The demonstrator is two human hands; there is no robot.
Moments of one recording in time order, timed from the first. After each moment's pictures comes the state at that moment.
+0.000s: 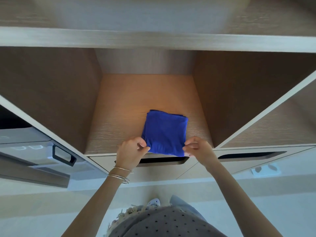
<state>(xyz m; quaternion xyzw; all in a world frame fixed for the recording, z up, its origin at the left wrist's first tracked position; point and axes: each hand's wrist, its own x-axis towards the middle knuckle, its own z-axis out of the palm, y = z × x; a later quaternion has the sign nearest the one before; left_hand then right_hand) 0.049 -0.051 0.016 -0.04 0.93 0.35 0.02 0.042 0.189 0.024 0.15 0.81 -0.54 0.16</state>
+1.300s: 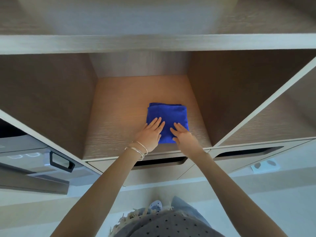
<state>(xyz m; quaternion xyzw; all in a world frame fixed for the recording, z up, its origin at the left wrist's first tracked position) -0.029 -0.009 -0.013 0.24 0.96 0.05 0.12 -0.004 0.162 -0.002 -0.14 0.98 -0.11 0.12</state>
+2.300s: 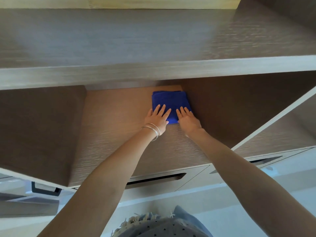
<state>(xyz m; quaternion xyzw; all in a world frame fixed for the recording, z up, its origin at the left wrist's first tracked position) -0.146 0.050 -0.005 0.21 0.97 0.00 0.09 -0.129 0.197 0.005 -0.03 0.99 0.07 0.13</state>
